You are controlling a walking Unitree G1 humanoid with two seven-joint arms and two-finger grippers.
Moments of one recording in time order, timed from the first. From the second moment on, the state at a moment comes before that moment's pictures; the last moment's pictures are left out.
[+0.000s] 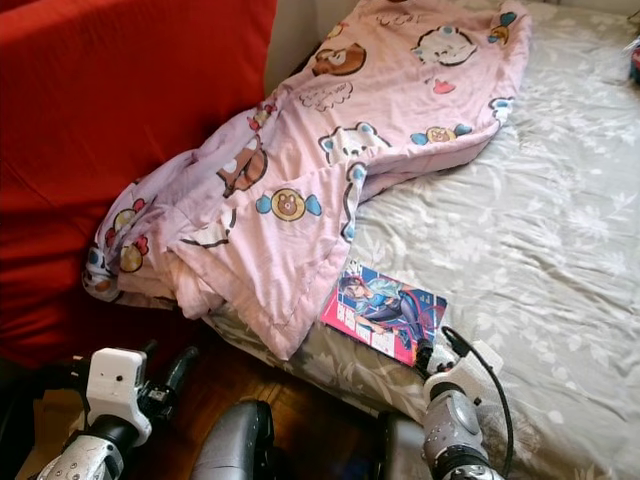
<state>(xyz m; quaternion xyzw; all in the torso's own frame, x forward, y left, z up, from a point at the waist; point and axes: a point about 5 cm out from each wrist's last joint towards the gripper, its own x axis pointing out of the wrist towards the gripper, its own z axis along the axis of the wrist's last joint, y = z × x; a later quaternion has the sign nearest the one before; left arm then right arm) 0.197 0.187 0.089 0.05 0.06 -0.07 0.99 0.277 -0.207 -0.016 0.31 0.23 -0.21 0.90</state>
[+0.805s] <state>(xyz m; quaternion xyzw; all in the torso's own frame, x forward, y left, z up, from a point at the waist) 0.187 0.184 0.087 0.04 0.08 -0.07 0.99 0.281 -0.193 -0.016 0.28 0.24 -0.16 0.92</state>
